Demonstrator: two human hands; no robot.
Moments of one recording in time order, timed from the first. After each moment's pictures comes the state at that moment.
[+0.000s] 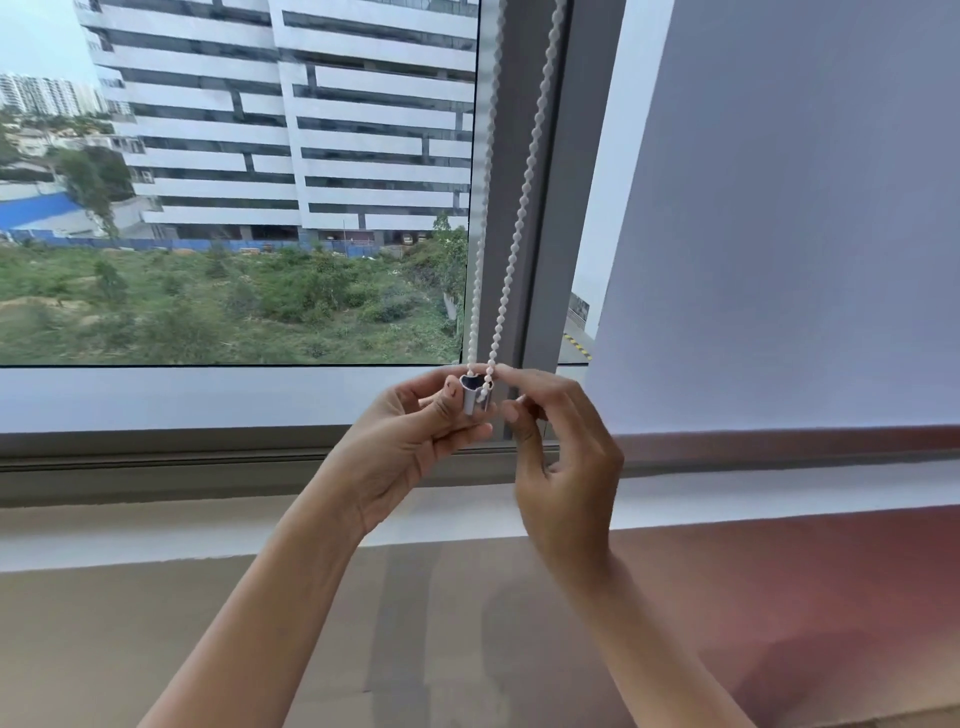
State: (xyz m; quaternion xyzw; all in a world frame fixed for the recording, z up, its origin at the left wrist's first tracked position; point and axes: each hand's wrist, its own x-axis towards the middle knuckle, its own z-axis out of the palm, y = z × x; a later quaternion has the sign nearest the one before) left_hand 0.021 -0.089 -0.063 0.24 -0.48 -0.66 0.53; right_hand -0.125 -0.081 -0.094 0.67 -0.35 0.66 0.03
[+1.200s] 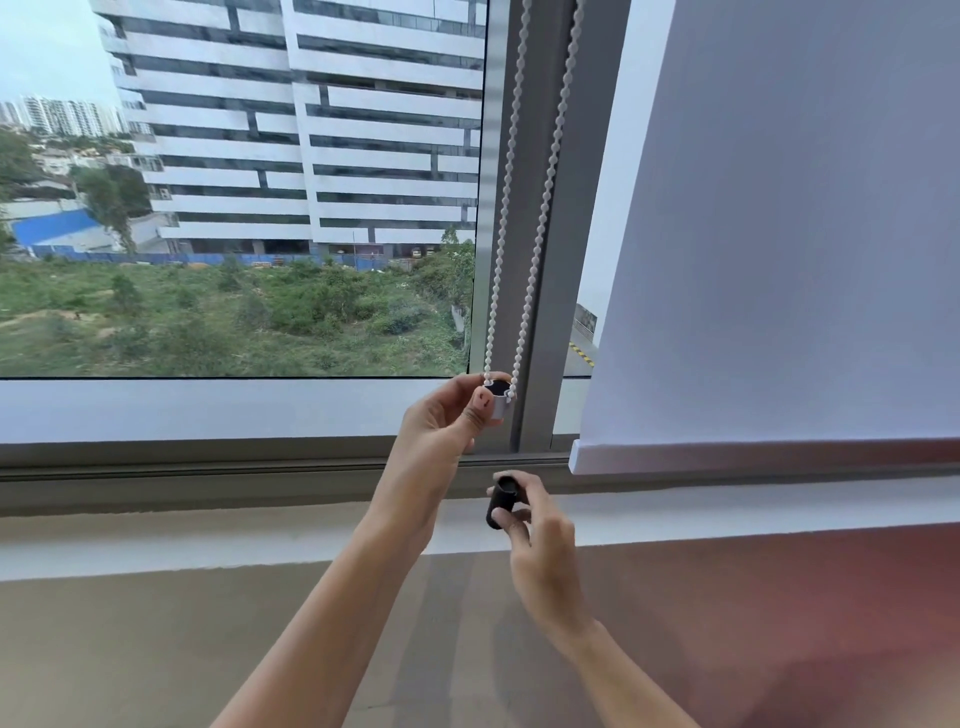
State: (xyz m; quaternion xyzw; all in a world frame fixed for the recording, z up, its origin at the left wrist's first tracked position) left_hand -0.006 -0.084 -0.067 0.37 -0.55 -0.47 0.58; right_hand -0.130 -0.104 -0.195 0.65 -0.51 0.53 -0.21
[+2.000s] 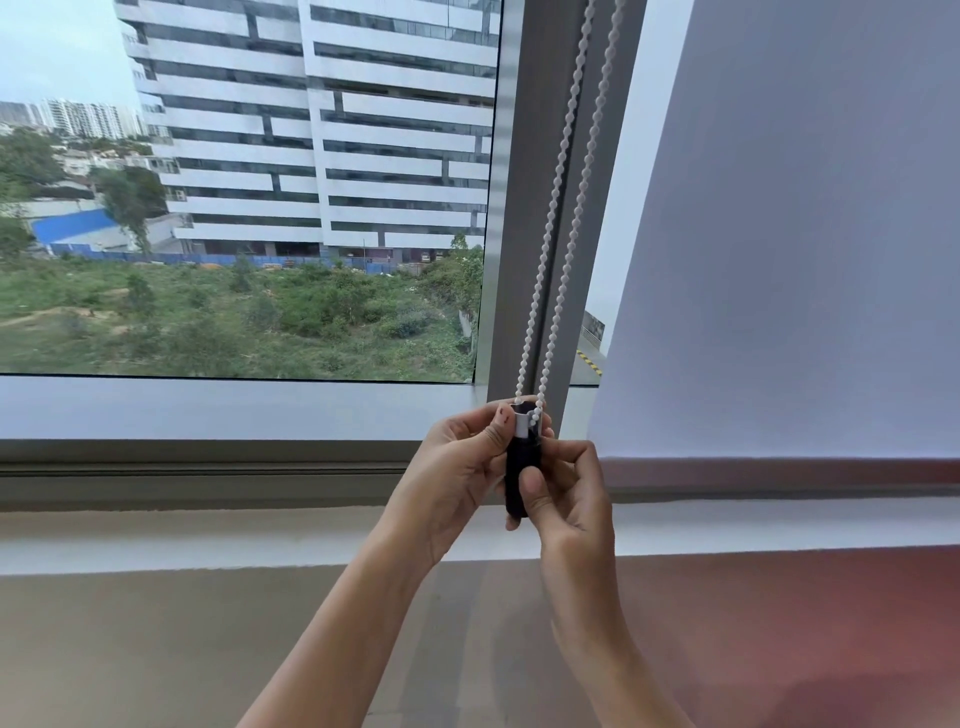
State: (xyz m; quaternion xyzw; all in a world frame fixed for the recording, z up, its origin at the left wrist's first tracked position) left_hand -0.014 -0.081 -0.067 0.25 -0.50 -0.64 0.53; right_hand -0.120 -0.054 -0.110 0.52 -0.33 0.68 -0.39
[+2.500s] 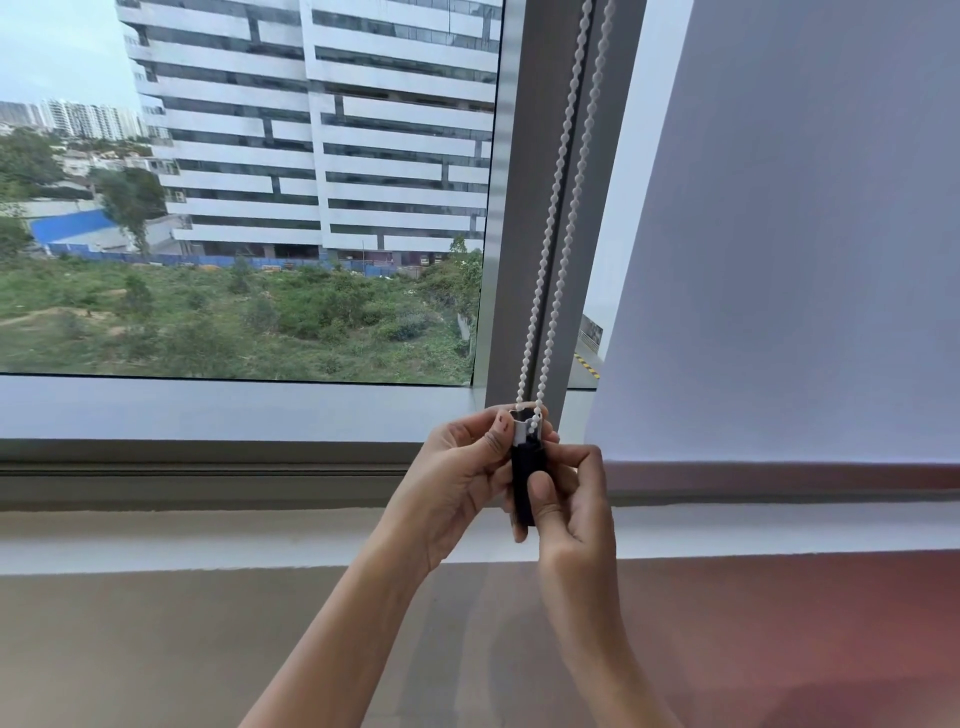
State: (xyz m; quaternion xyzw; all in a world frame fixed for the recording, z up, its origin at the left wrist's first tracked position) left_hand -0.015 -0.079 -0.068 0.22 -0.49 -0.64 0.54; right_hand -0.121 -0.046 -0.108 0.55 -0.35 0.68 -0.34
